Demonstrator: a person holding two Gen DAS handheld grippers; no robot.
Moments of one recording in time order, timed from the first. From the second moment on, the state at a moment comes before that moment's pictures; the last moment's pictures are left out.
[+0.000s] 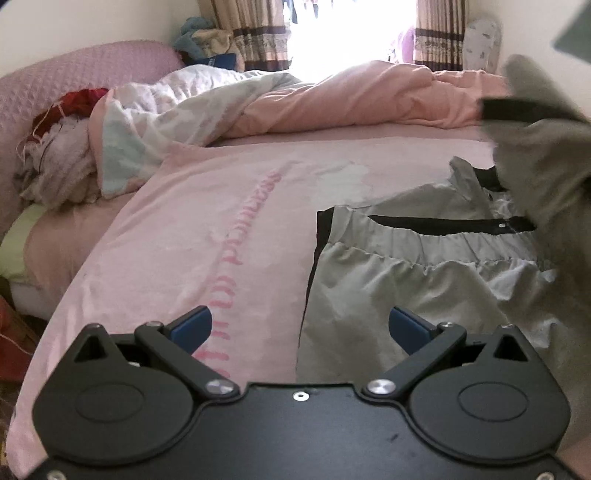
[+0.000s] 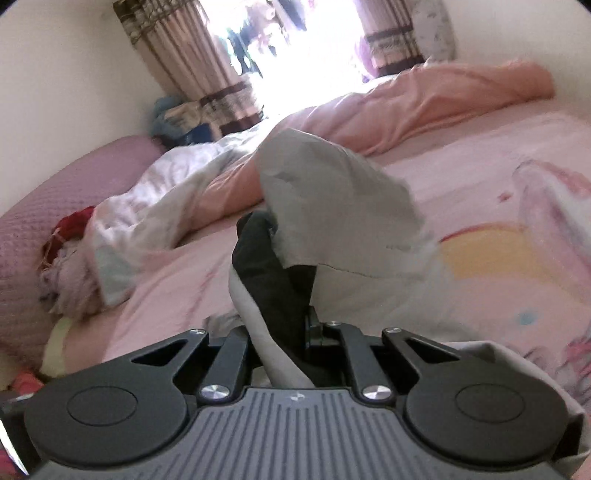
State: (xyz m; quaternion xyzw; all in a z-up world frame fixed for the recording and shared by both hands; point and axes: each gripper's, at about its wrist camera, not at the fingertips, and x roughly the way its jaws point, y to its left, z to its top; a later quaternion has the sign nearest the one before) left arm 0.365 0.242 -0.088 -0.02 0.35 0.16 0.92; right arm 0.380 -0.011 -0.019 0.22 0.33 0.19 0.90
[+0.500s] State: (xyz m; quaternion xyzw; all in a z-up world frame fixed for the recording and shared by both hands) left arm 0.341 0.293 -0.110 -0.04 0.39 0.22 0.89; right arm 0.369 0.124 -0.085 0.23 0.38 0.19 0.88
